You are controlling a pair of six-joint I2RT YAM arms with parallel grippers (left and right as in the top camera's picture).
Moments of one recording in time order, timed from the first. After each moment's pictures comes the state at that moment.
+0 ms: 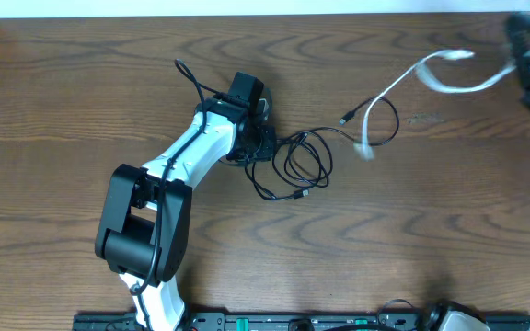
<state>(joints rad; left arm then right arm) -0.37 1.93 1.32 -0.71 0.28 -0.38 -0.45 1.20 1.09 0.76 -1.07 1.08</state>
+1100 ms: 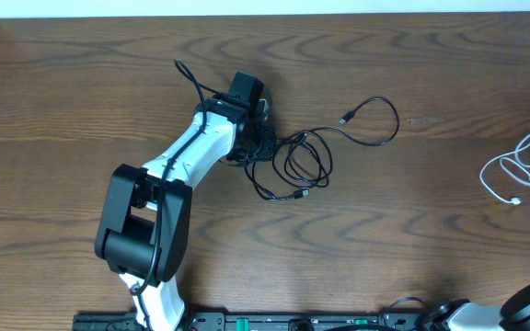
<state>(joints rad) -0.37 1.93 1.32 -0.71 0.28 -0.38 -0.89 1.56 1.09 -0.38 -0.76 0.60</state>
